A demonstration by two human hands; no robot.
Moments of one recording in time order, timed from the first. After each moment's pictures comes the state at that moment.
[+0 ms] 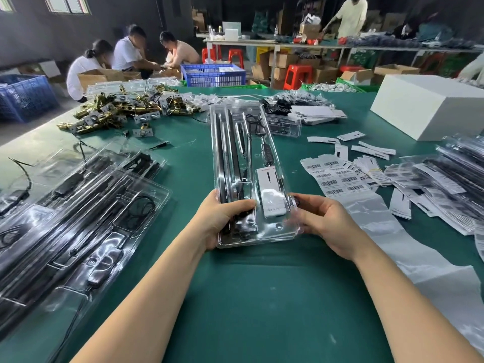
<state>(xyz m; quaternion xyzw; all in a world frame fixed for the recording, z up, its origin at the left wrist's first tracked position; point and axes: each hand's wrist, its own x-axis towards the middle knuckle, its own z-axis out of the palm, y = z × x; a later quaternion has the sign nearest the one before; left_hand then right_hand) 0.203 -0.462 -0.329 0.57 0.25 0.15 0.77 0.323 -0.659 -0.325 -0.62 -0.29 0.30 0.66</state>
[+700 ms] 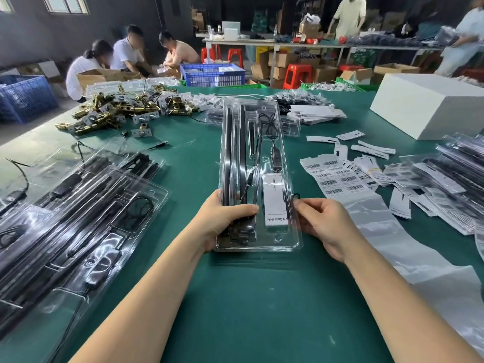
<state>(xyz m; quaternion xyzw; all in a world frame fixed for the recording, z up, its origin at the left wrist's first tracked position) 0.201 -0.466 -0.327 0.60 0.23 0.12 0.76 0.320 -0.647 -0.330 -0.67 -0.17 0.25 0.68</state>
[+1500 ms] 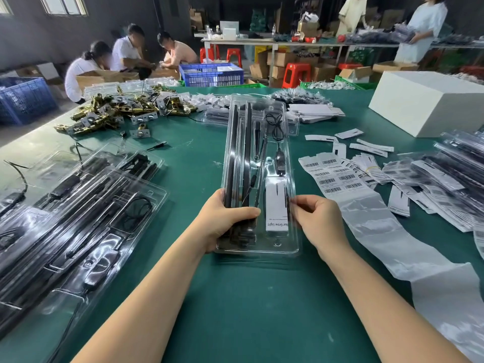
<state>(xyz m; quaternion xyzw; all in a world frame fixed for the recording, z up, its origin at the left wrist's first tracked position) 0.203 -0.468 -0.330 0.61 0.23 0.12 0.75 0.310 -0.637 -0.336 -0.77 -0.22 0.05 0.59</state>
